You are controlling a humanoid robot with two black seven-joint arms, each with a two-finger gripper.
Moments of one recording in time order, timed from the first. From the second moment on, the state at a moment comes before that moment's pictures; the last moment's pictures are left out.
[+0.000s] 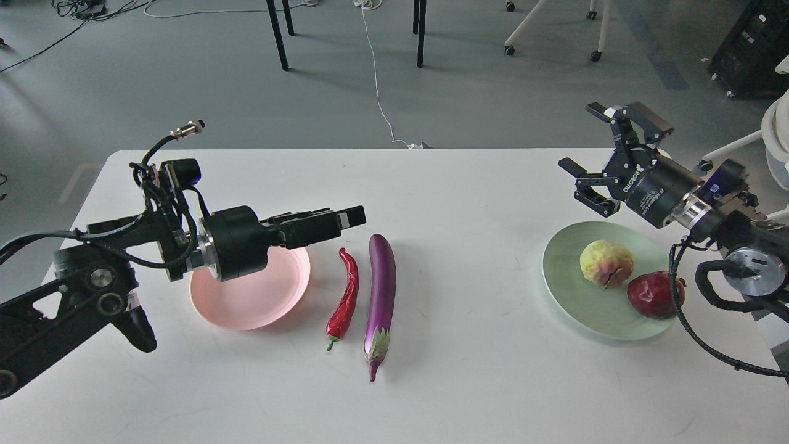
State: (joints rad) left arm -0.55 0.63 -0.80 -1.69 1.44 -0.48 0.04; right arm 0.82 -0.74 0.20 1.07 -0.07 0.43 0.49
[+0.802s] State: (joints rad) left arm -1.31 0.32 -0.30 -1.19 1.67 -0.49 -0.12; right arm 0.80 -0.73 0.20 1.03 -0.07 0.43 0.49
